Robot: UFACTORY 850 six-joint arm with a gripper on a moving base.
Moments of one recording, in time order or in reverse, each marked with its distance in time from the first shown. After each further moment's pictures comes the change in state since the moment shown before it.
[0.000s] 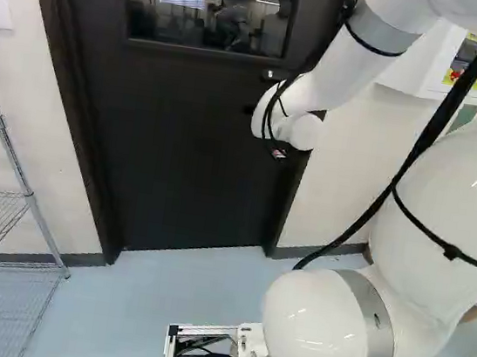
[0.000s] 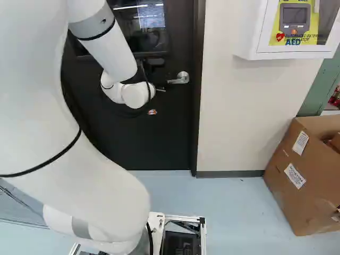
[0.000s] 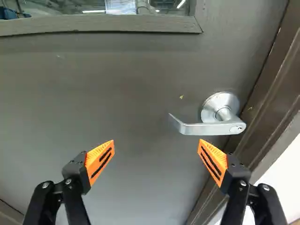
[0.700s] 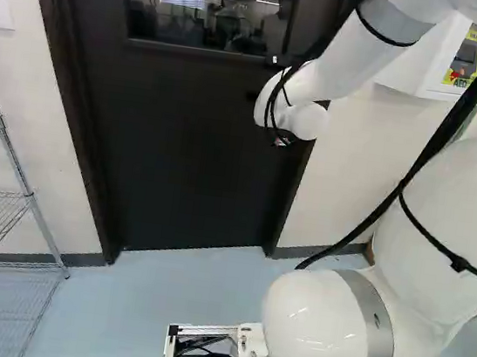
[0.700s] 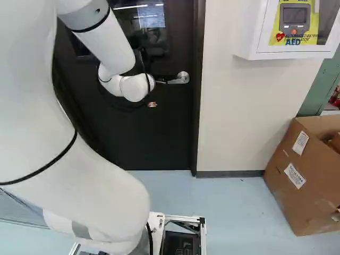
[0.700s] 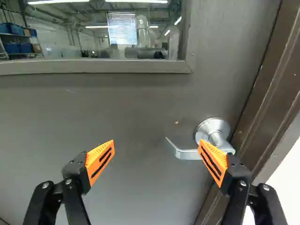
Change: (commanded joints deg) arm -0.4 1.7 -2.8 0.0 0.0 0.0
